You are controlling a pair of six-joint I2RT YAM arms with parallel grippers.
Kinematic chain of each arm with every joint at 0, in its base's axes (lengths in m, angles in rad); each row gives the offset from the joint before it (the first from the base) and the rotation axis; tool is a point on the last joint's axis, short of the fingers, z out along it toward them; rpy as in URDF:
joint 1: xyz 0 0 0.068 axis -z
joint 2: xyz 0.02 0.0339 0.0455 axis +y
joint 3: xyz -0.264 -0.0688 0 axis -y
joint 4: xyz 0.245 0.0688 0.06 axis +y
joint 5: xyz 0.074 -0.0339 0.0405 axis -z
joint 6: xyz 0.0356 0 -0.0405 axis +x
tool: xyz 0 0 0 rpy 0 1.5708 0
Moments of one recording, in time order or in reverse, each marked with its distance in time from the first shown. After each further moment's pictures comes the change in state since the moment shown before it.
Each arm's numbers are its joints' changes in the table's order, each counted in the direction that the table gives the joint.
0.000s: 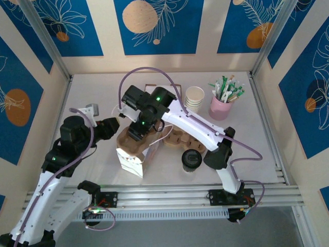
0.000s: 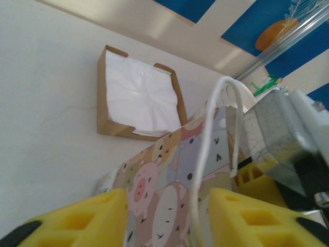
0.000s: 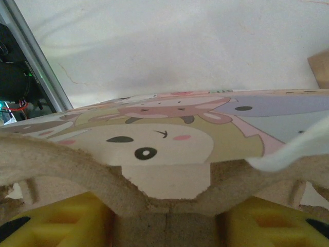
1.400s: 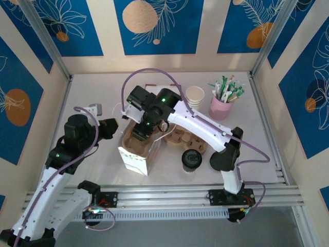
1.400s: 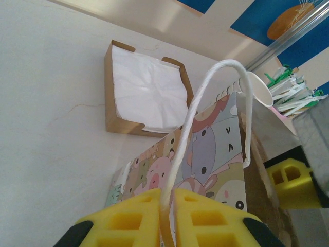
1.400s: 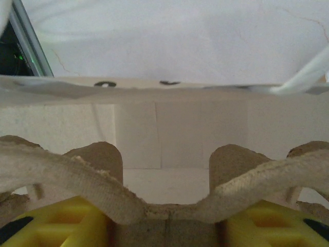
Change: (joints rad) left arm 0.000 0.021 -0.021 -0.023 -0.009 0.047; right arm 0.006 -0.097 -0.161 -0.087 0.010 -0.120
